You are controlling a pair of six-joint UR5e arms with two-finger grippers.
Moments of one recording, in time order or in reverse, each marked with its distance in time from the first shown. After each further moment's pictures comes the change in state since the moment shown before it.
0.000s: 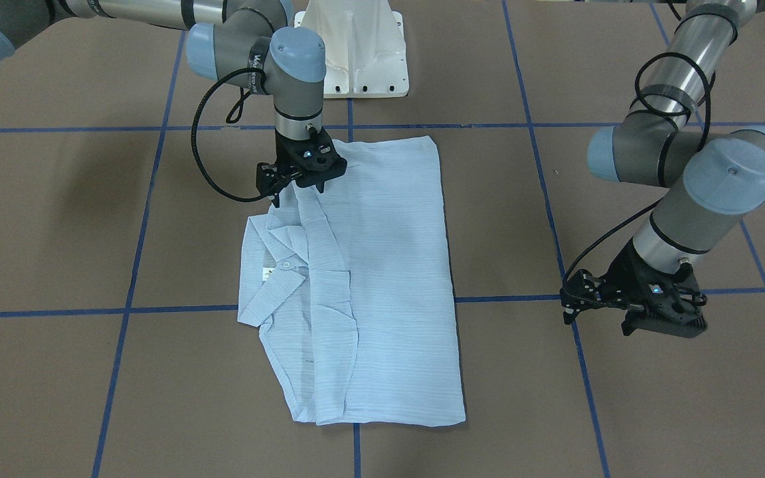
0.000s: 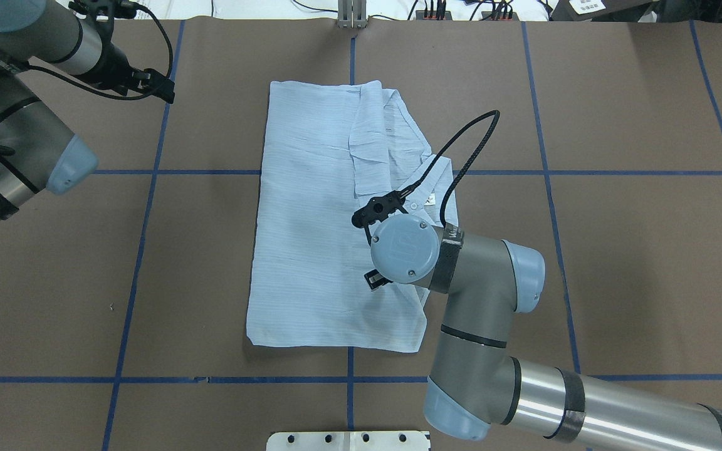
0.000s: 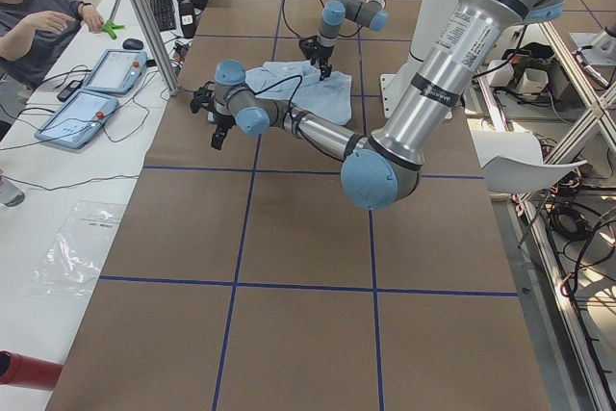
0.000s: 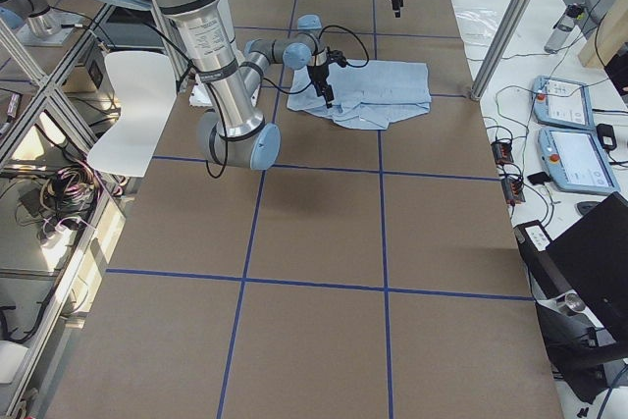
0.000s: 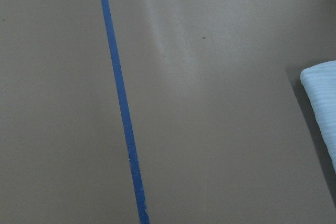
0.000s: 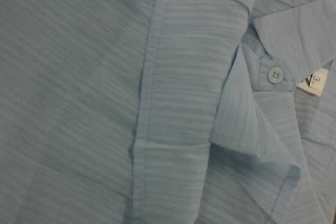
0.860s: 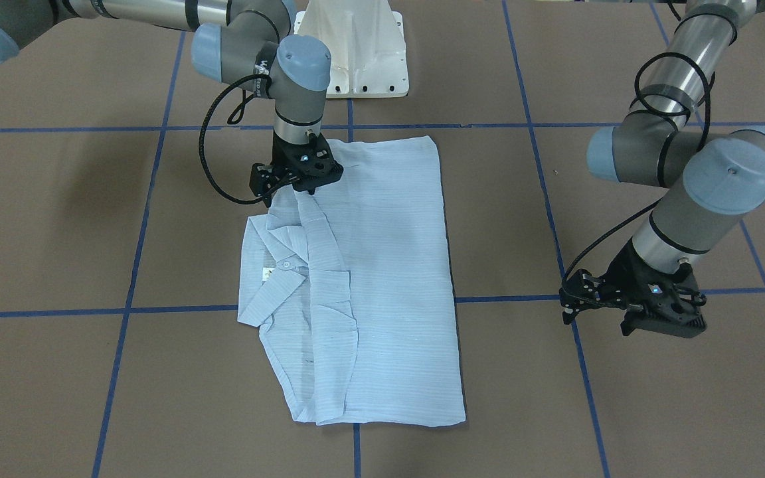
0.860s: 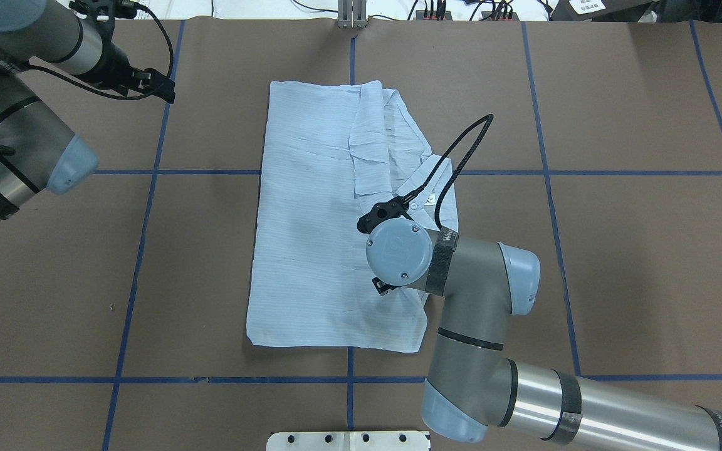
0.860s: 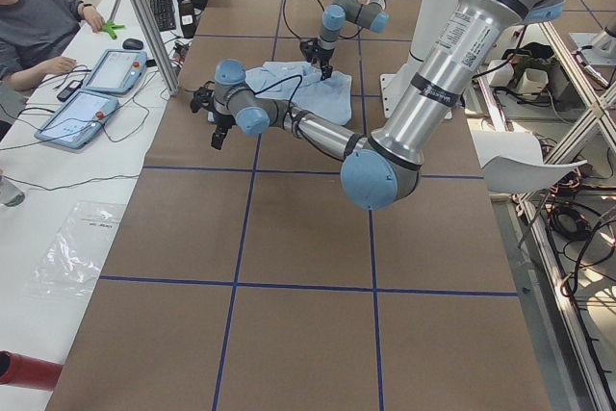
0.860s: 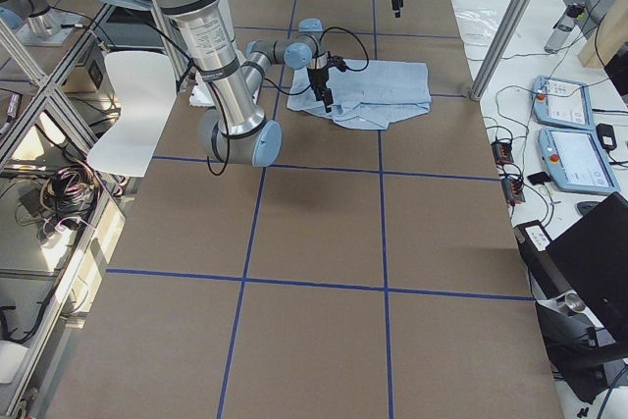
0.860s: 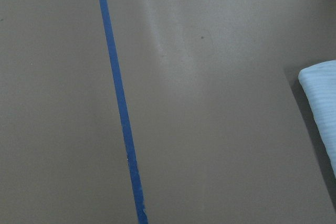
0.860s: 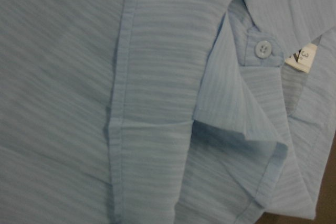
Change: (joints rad) left arm 0.000 -0.001 0.000 0.000 -0.001 0.000; right arm -0.005 0.002 -0.007 -0.086 -0.009 -0.007
